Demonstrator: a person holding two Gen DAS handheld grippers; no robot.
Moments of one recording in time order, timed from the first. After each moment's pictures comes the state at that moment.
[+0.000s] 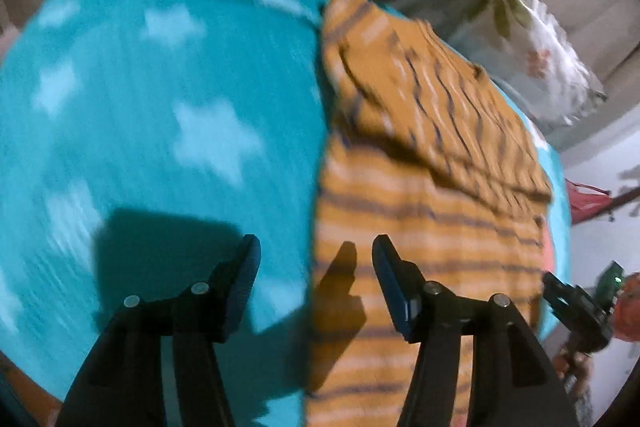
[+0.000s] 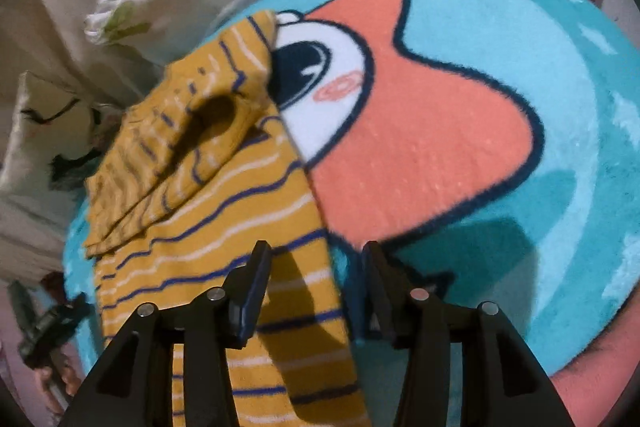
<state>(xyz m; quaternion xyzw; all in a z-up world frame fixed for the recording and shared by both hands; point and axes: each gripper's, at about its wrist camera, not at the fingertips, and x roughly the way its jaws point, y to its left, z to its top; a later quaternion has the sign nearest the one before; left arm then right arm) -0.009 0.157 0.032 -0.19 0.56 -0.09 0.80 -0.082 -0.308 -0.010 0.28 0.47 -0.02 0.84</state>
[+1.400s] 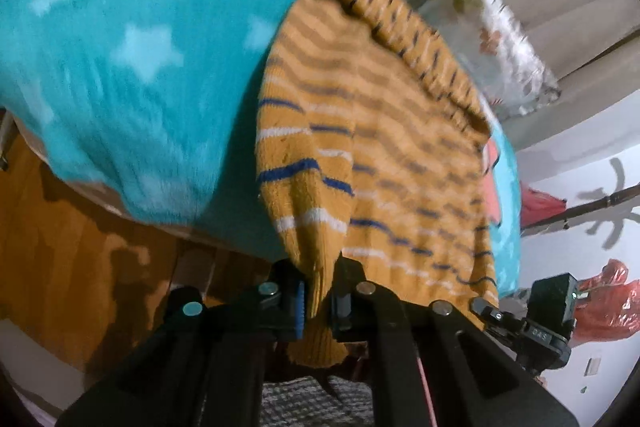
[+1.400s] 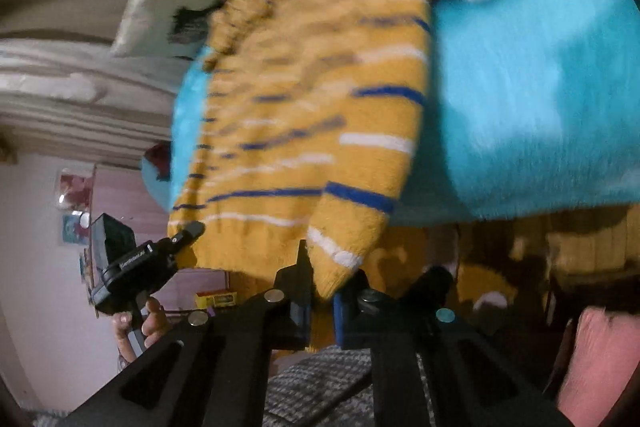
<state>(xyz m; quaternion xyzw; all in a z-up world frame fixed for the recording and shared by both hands) -0.199 0.107 0.069 -0.30 0.53 -0.07 0.79 -0.216 -0.267 -0.030 0.30 0.54 0.25 0.75</state>
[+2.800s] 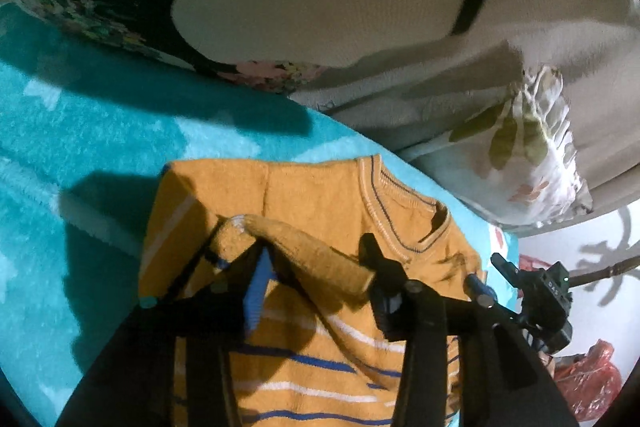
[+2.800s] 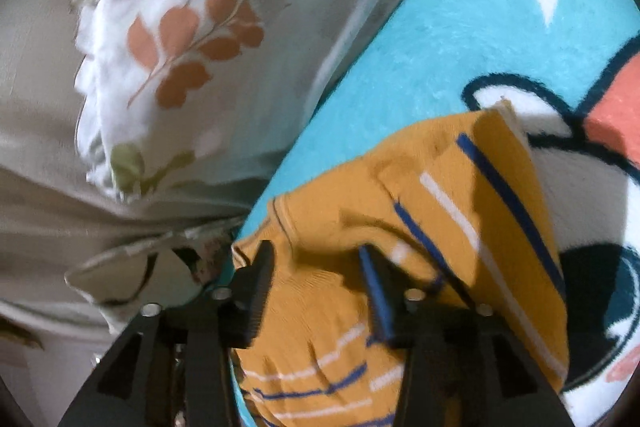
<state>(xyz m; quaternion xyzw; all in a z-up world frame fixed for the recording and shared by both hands) 0.215 0.102 0.036 -0.27 0.54 -0.13 0.79 0.178 -0.305 0.005 0.49 0.44 0.08 0.75</state>
